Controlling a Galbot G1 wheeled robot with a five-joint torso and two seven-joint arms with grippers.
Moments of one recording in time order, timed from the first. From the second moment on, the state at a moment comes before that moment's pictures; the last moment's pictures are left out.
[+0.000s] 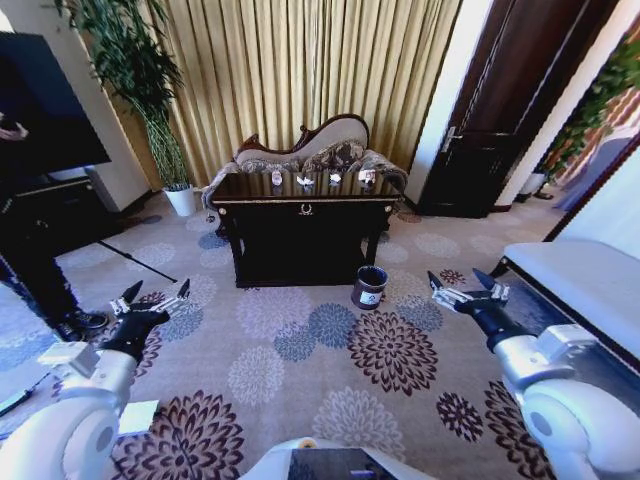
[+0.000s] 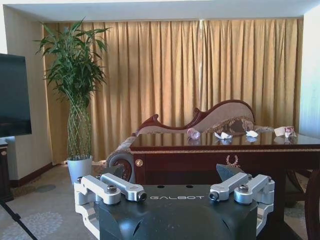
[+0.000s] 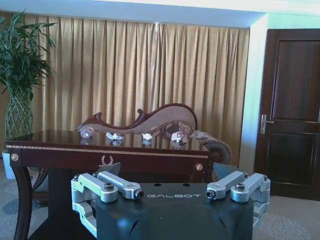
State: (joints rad) left arm 1.68 -1.25 -1.02 -2.50 -0.54 0.45 0.00; right arm -1.70 1.14 1.02 2.50 0.61 -0.43 0.03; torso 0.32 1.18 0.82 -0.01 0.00
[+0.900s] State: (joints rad) left arm 1.68 -1.26 -1.02 -2.50 -0.54 0.43 0.01; right arm -1.70 1.14 1.03 2.50 0.62 -0.43 0.03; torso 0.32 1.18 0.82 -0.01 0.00
